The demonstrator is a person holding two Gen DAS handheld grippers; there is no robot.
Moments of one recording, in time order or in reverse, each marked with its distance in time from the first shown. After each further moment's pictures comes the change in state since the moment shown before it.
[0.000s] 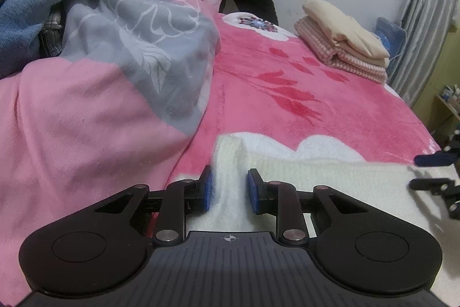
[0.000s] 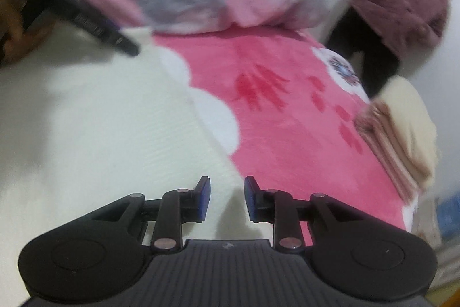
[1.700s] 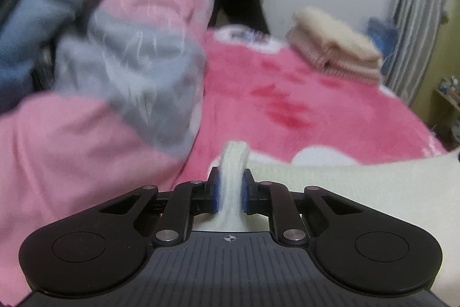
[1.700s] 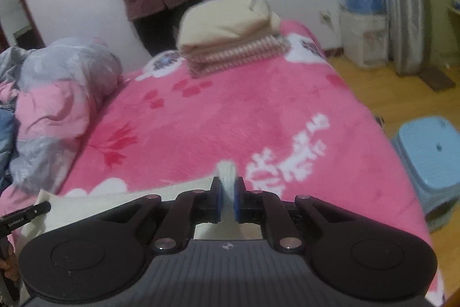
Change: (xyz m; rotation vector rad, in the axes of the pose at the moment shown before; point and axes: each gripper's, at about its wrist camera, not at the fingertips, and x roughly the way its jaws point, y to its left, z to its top) left arm 0.007 -0.006 0.009 0.043 -0.011 0.012; right arm -0.068 -0.092 -0.152 1.195 -0.127 -0.138
